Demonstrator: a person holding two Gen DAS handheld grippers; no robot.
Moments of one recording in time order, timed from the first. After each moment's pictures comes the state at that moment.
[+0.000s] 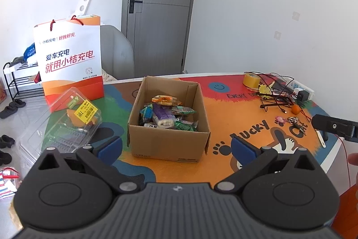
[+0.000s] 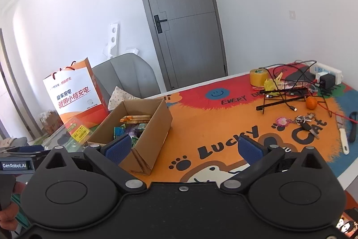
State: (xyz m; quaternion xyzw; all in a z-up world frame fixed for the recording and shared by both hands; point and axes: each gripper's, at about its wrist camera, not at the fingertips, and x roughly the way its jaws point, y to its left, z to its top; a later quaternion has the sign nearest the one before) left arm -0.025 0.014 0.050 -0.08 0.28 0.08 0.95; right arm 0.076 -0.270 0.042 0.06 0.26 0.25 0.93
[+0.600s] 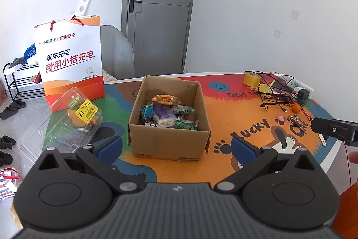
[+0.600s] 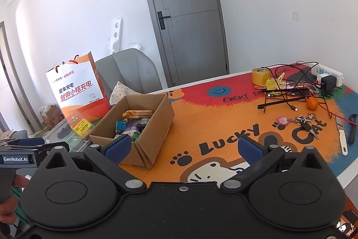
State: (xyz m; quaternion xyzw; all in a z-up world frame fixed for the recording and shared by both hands) left arm -0.026 0.014 0.049 -0.08 0.28 0.08 0.95; right arm 0.073 -0.267 0.042 0.05 0.27 0.26 0.93
